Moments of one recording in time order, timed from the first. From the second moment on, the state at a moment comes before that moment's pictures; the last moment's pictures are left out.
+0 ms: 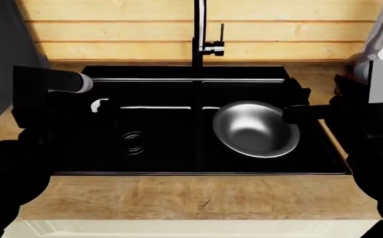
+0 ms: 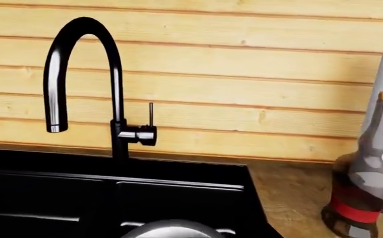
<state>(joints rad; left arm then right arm) -0.72 -0.45 -0.05 0.49 -0.77 -1.23 -0.24 0.70 0.47 0.12 -0.49 0.64 1.15 0.15</state>
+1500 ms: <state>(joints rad) -0.67 -0.47 0.01 0.43 -0.75 -1.15 -0.22 1.09 0.71 -0.40 -0.17 1.49 1.54 0.45</state>
